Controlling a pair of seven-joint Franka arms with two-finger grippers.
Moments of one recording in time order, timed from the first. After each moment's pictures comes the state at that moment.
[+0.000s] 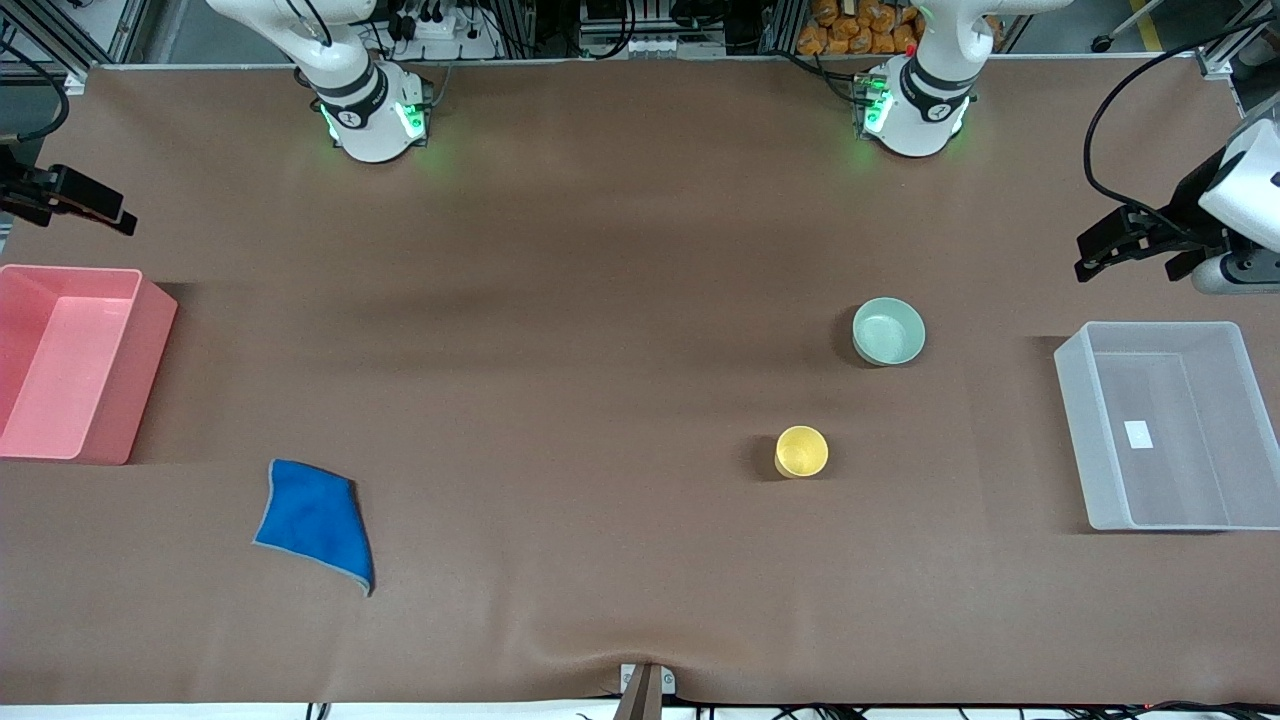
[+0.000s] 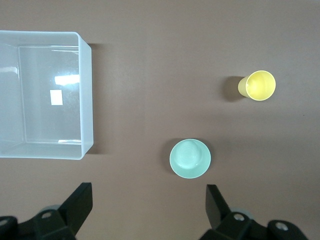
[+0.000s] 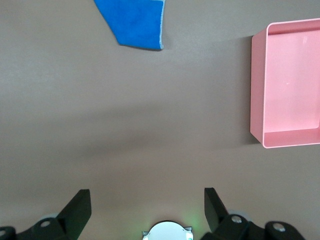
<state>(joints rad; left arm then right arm) -0.02 -0.02 -0.04 -1.62 0.00 1.62 -0.07 -0.05 -0.06 -0.04 -1.58 0.01 1.40 0.04</state>
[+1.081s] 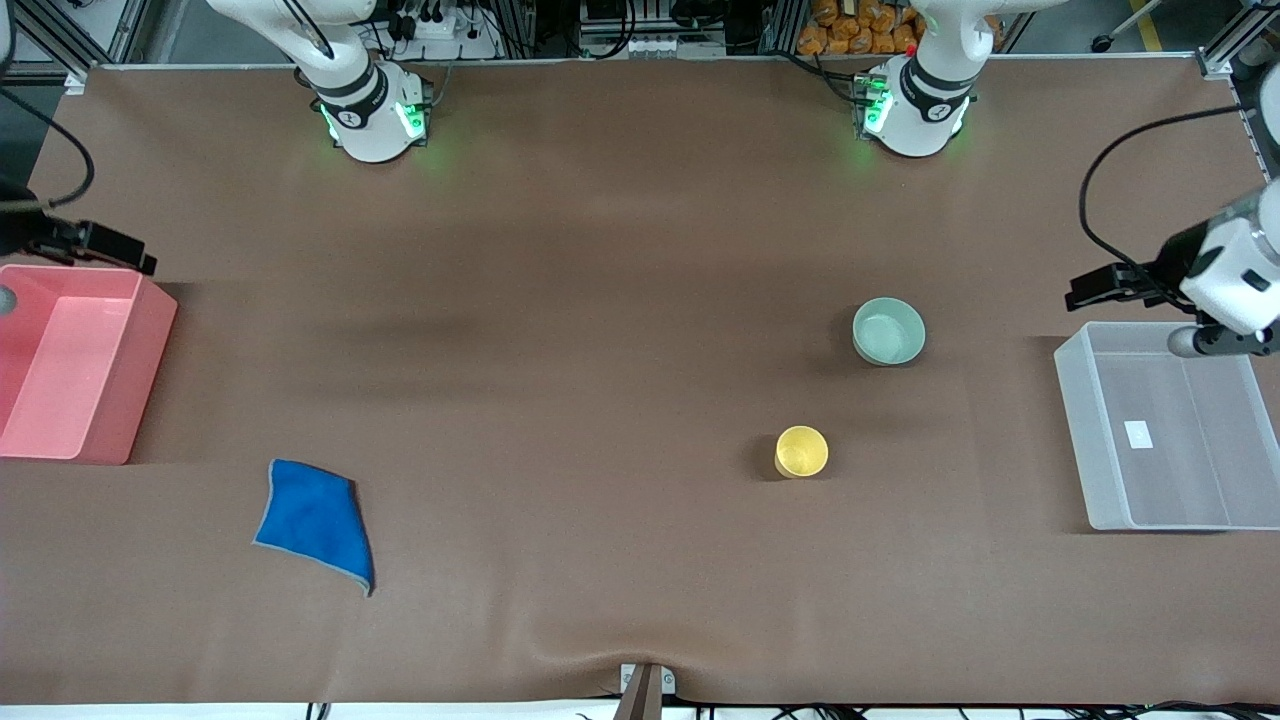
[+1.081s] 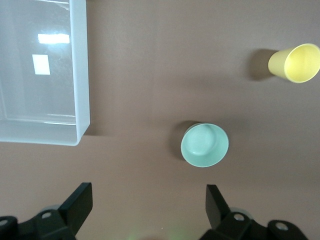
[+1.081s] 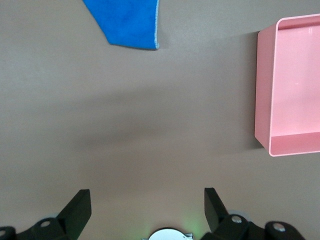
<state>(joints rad) 0.10 0.09 -0.03 -1.69 -0.05 1.62 0.03 -0.06 0.06 -0.05 -1.58 0.01 1.48 0.04</state>
